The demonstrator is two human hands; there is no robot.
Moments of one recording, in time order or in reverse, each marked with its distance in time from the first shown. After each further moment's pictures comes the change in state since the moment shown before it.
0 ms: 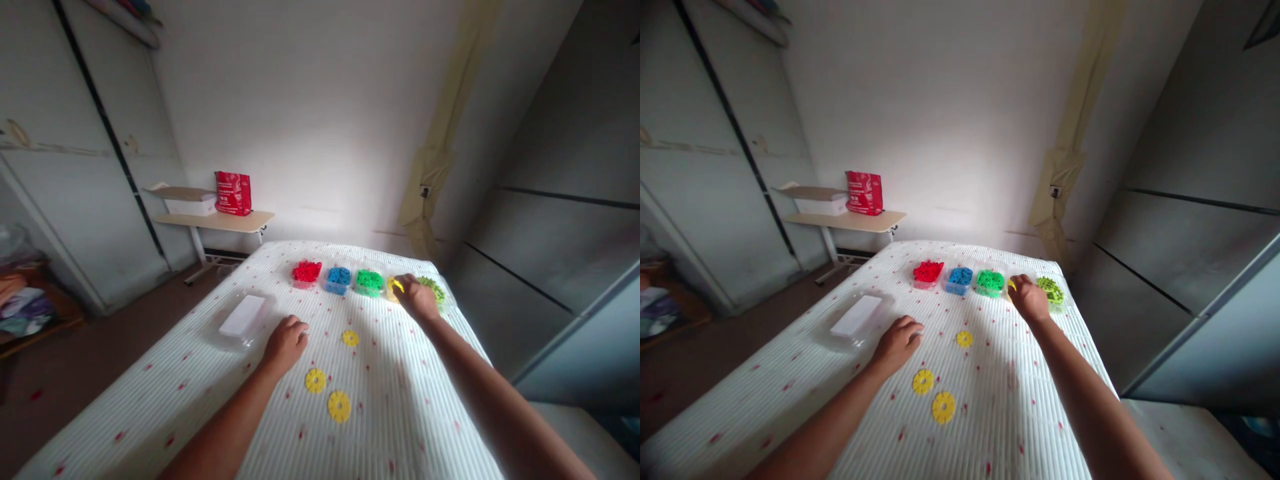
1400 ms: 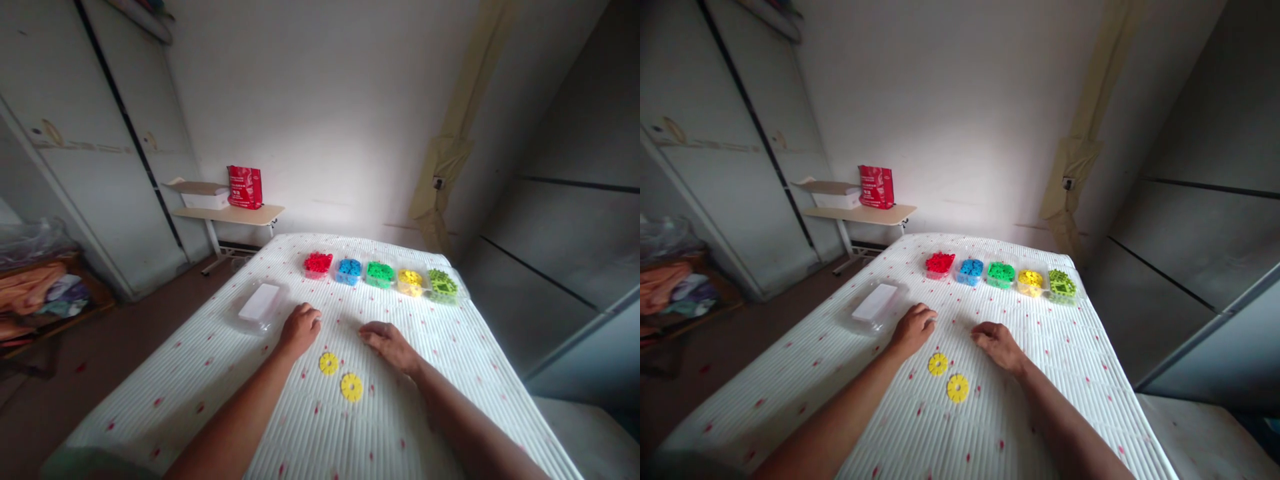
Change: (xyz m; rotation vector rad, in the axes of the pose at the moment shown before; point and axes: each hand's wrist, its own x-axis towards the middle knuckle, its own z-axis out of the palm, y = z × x) left_hand -0.002 0.005 -0.004 0.005 0.027 0.007; right_hand -0.097 -0.084 0.026 0.867 -0.542 -0.151
